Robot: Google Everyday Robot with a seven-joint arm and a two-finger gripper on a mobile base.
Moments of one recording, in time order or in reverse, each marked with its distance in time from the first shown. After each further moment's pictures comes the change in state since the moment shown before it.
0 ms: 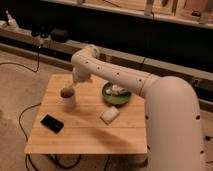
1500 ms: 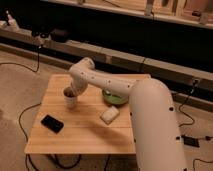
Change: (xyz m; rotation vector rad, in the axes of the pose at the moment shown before) arm -0.023 -0.011 0.085 0.020 -0.063 -0.039
